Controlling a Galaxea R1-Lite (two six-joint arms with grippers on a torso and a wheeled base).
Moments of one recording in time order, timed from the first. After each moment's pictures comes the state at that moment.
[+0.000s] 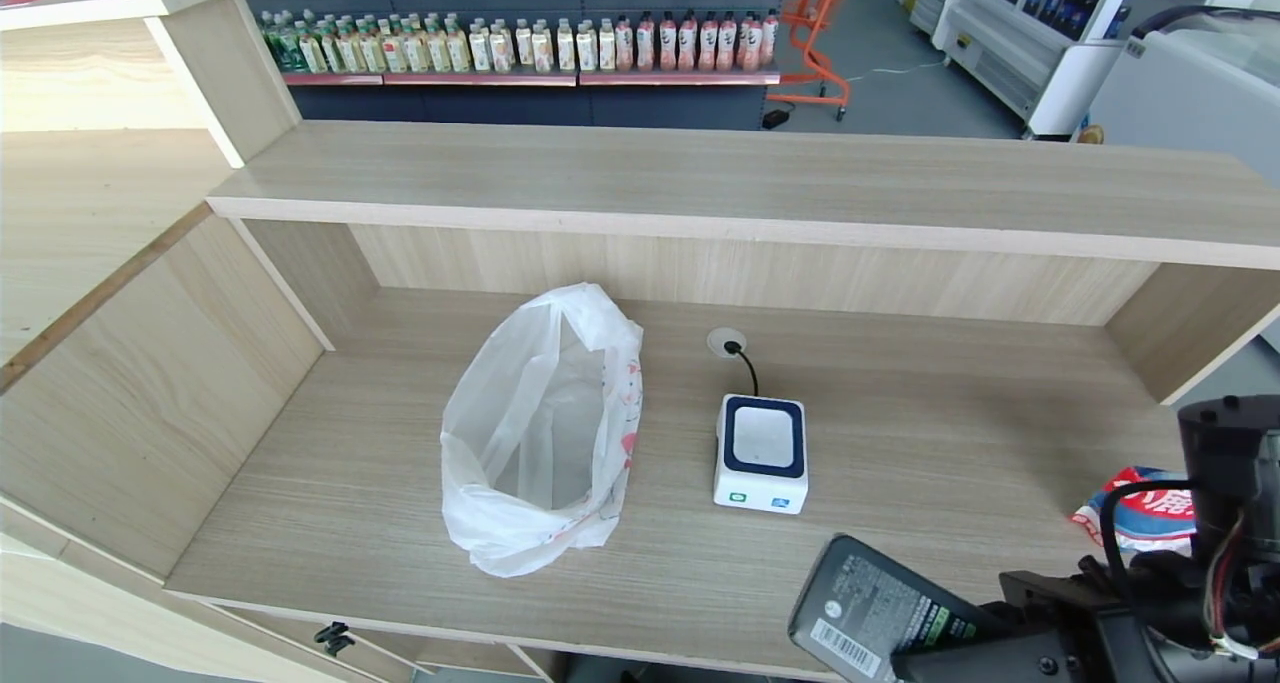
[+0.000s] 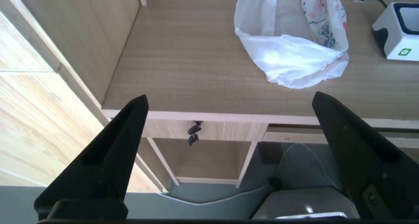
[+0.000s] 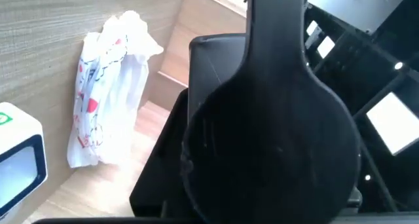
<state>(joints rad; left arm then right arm) 0.00 0.00 0.00 0.00 -0.06 0.03 0.41 1.39 -0.40 -0.45 0.99 -2.80</state>
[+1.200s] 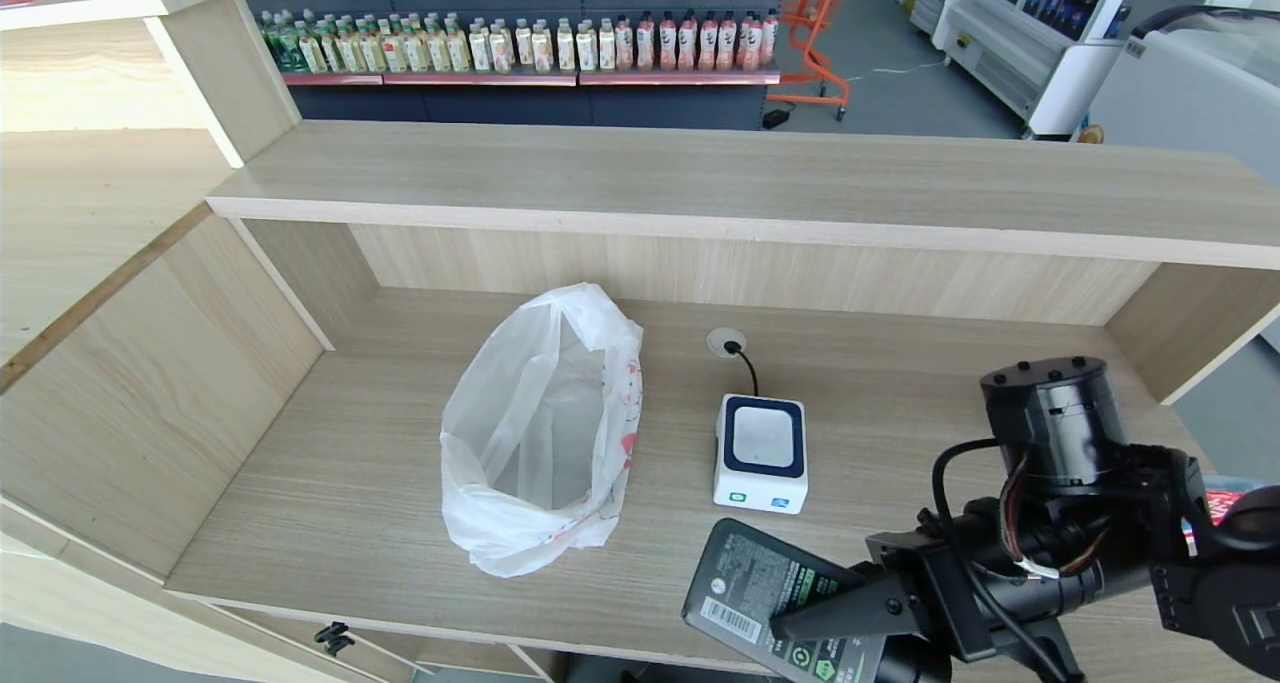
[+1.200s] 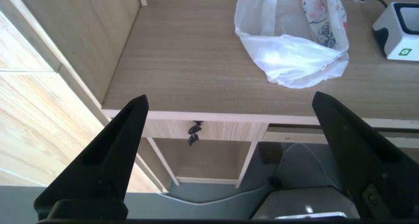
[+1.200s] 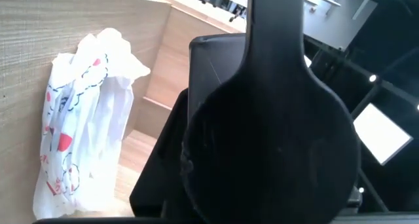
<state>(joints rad) 0.00 0.00 0.00 0.00 -0.06 0.03 0.52 1.67 -0.60 -0.48 1.05 -2.80</state>
